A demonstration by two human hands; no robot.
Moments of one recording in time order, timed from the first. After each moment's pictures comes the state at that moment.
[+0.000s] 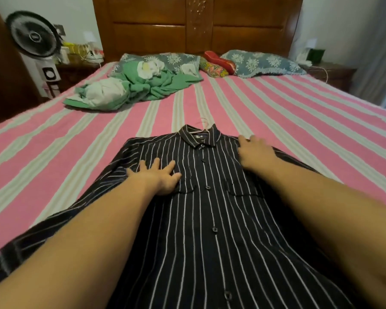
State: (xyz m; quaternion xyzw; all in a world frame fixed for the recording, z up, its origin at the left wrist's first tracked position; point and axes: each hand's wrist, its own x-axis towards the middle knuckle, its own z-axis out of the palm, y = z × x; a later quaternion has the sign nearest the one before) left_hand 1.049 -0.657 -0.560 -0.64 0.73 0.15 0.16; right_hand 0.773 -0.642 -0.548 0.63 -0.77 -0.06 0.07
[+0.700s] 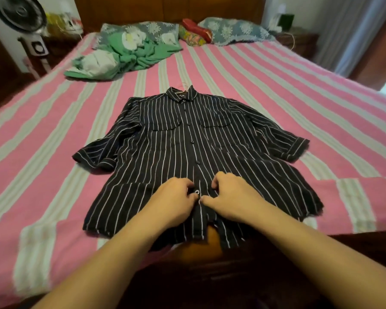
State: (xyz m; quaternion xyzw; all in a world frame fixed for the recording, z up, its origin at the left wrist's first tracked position) left_hand 1.079 -0.292 -0.501 -0.53 0.80 0.26 -0.01; right_hand 0.928 -0.246 -0.499 0.59 -0.78 0.05 -0.21
